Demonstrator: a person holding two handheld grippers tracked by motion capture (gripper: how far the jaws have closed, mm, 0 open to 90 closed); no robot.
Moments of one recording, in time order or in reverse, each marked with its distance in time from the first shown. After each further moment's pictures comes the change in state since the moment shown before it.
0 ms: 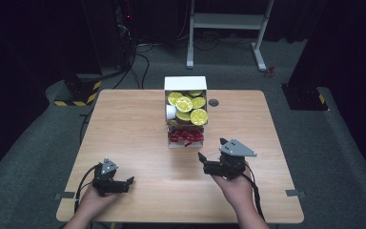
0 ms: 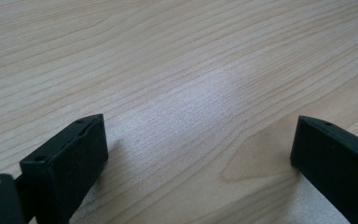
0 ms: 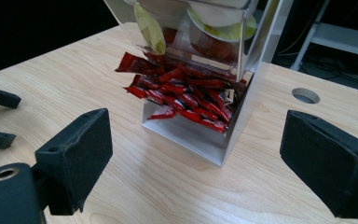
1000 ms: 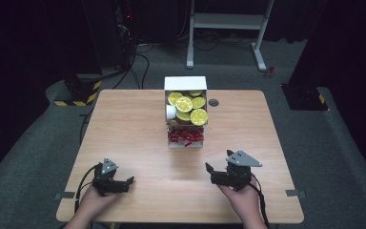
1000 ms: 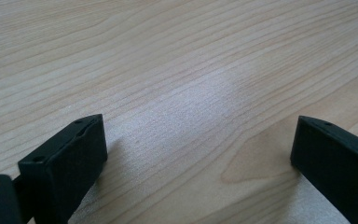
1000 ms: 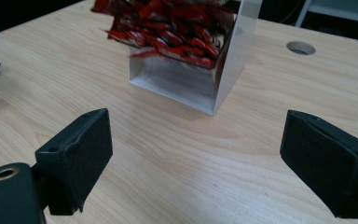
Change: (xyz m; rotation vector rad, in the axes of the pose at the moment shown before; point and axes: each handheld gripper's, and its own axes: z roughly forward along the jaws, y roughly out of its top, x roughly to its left) left arm 0.000 0.001 0.001 0.001 -0.002 -0.004; right arm -0.010 -0.042 -0.007 0.067 -0.019 0.043
